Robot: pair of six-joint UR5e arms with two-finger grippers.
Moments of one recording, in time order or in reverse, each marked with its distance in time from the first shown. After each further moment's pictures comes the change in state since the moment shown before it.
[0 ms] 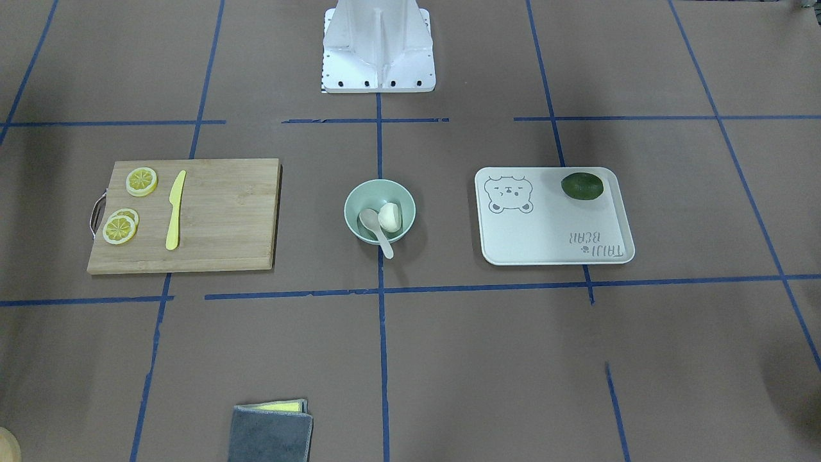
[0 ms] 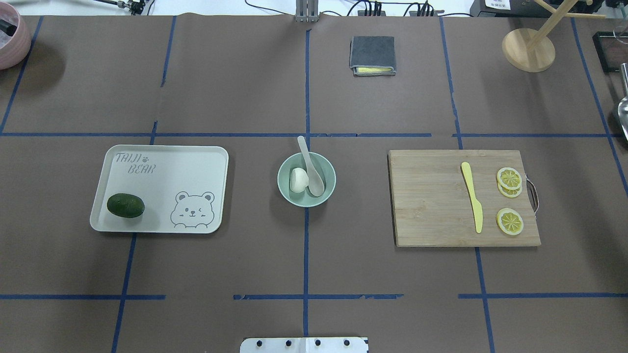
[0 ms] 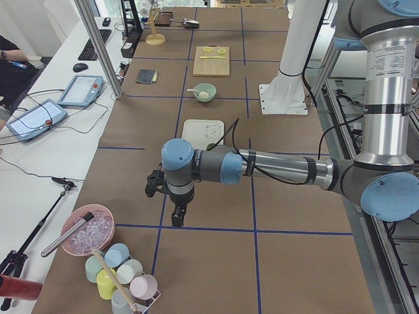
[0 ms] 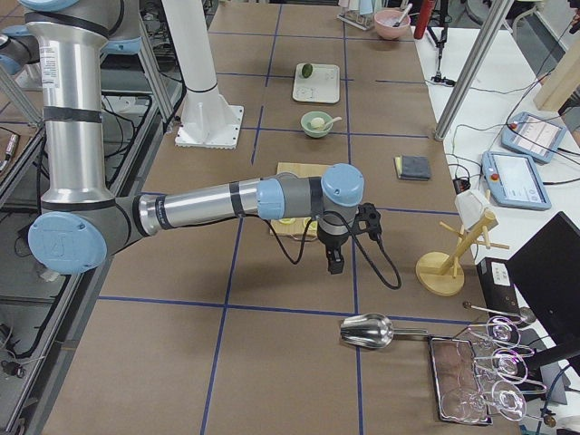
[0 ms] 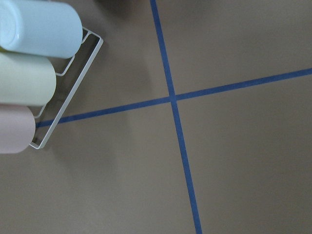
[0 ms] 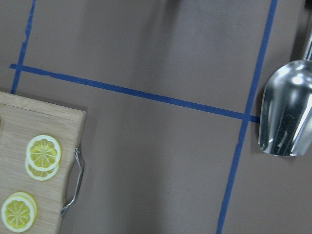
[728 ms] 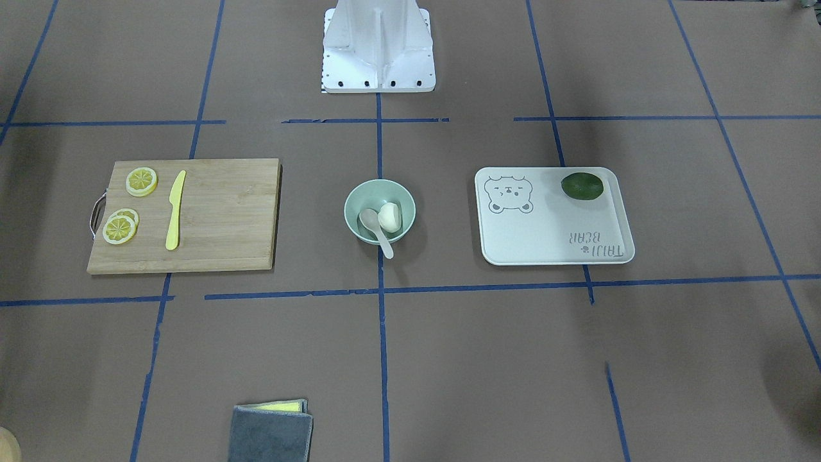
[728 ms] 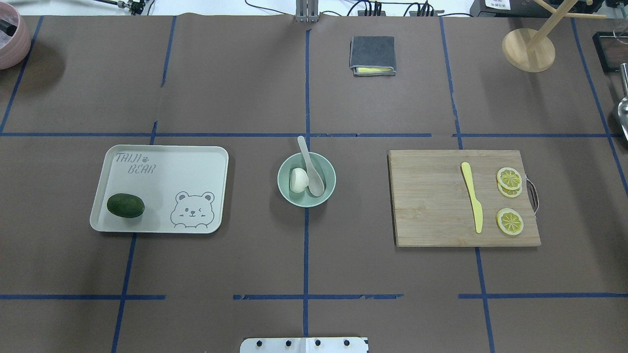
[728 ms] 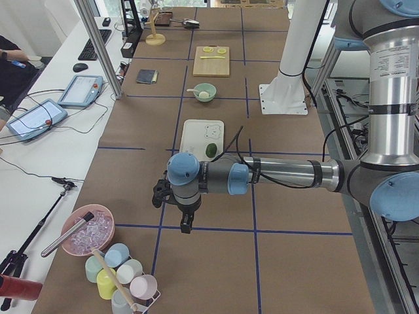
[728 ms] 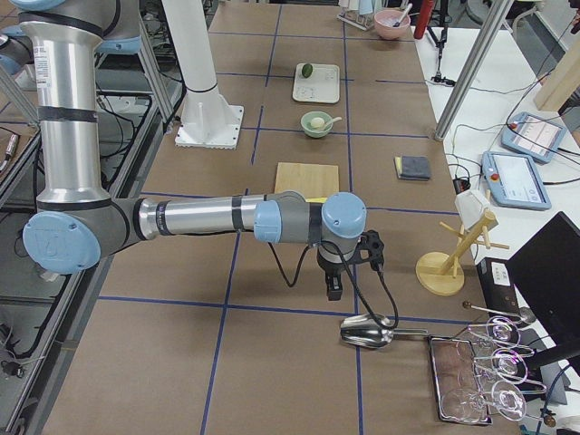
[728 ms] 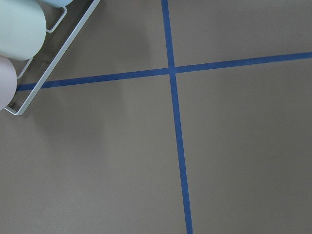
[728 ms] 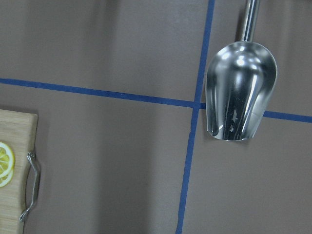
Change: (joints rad) left arm -0.009 0.010 0.012 -0.006 -0.061 -0.012; right arm 0.067 0.005 -0.108 0.015 0.000 -0.013
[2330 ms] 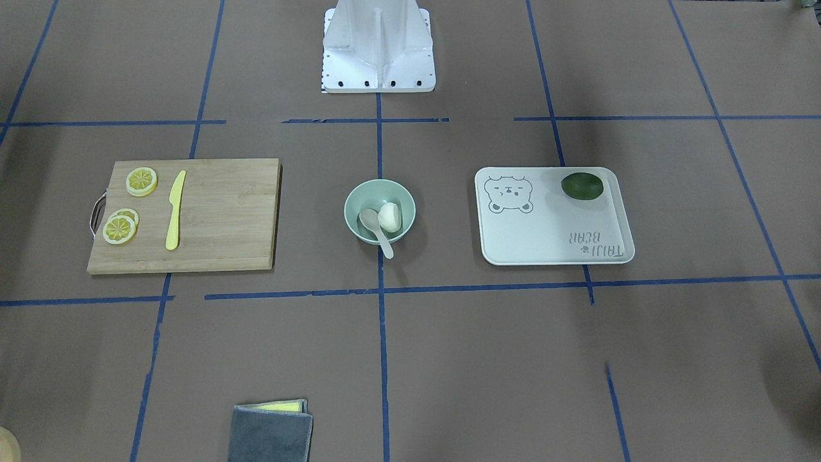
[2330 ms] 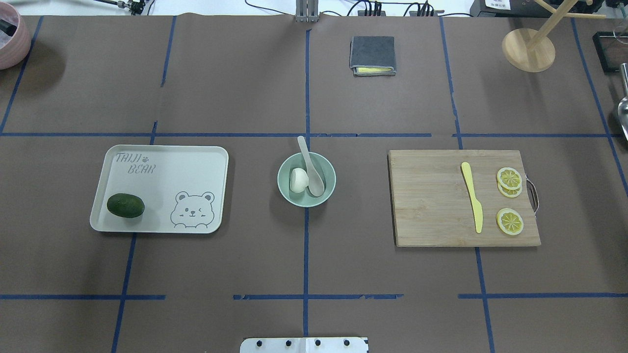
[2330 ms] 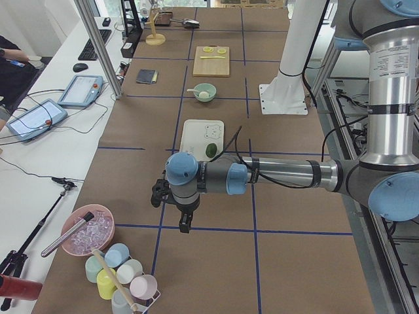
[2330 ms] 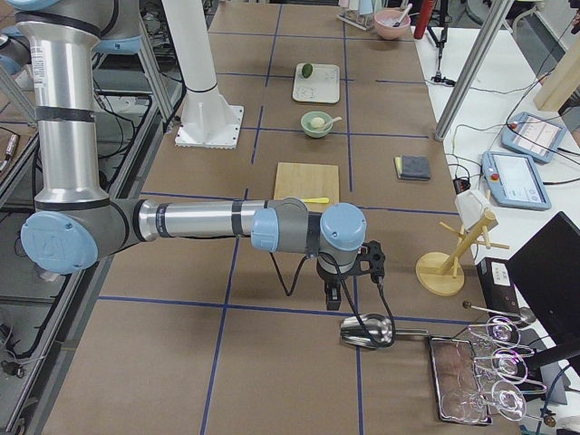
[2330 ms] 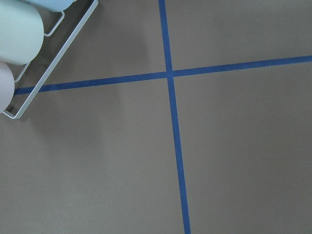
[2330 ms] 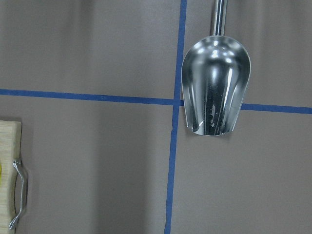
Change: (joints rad) left arm 0.000 -0.006 0.006 -0.002 -0.002 0.000; right arm 0.026 0.006 -0.014 0.000 0.004 0.006
